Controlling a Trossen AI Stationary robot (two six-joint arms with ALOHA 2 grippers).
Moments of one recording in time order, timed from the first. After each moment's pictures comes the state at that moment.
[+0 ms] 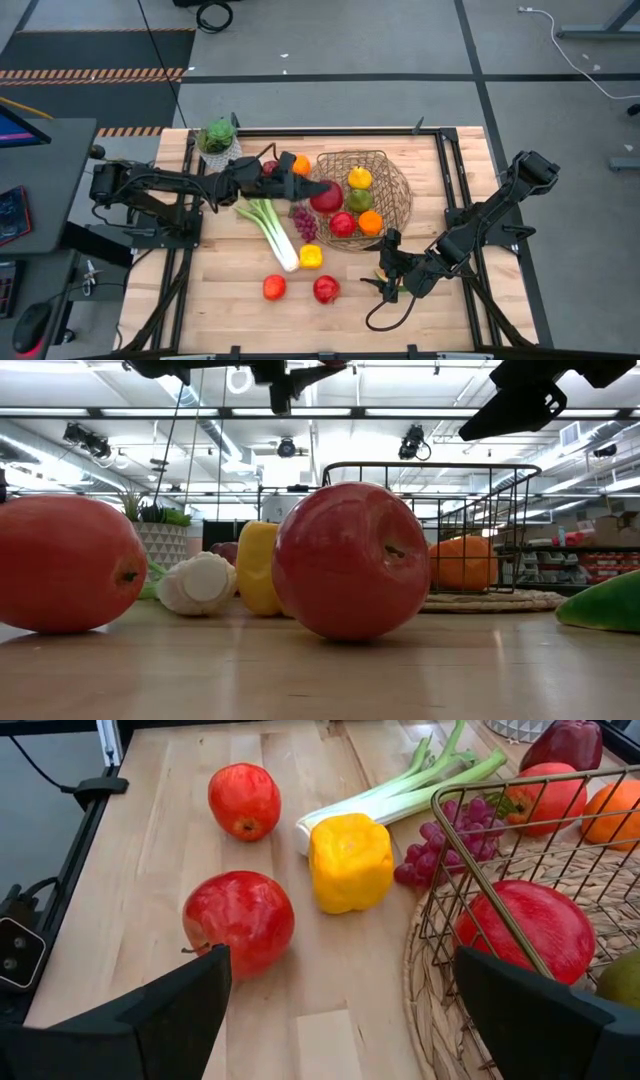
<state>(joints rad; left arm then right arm) 0.06 1.39 0.89 0.63 0.07 -1.11 0.69 1.41 0.82 -0.16 0.69 0.55</state>
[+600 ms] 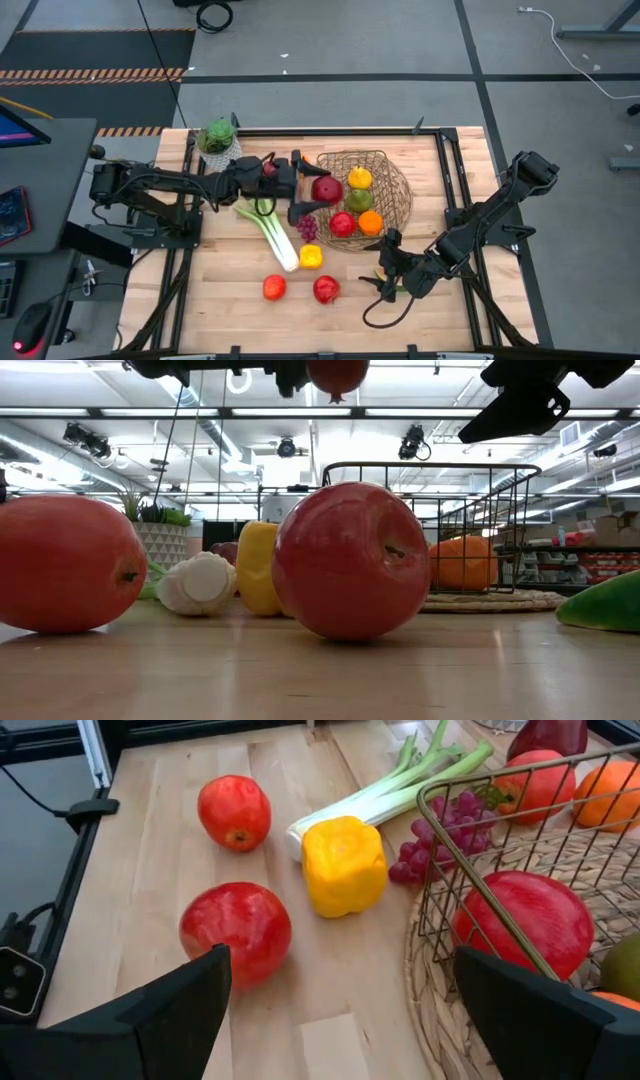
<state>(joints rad) 0.06 1.39 0.89 0.60 0.07 0.07 0.68 1.42 0.82 -0.15 0.71 0.63</state>
